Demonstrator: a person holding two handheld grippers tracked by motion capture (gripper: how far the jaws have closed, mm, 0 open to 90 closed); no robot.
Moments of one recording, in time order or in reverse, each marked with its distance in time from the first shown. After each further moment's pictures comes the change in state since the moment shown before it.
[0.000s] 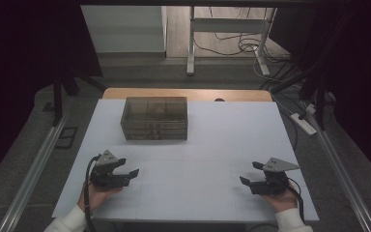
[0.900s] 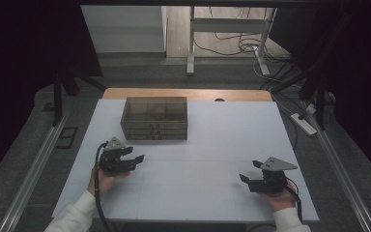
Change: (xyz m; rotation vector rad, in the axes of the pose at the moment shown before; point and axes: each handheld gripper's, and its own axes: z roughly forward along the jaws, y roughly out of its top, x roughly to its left) left arm 0.014 0.028 0.021 -0.024 0.014 -0.024; right arm 0.002 0.002 0.005 0.008 -0.070 0.000
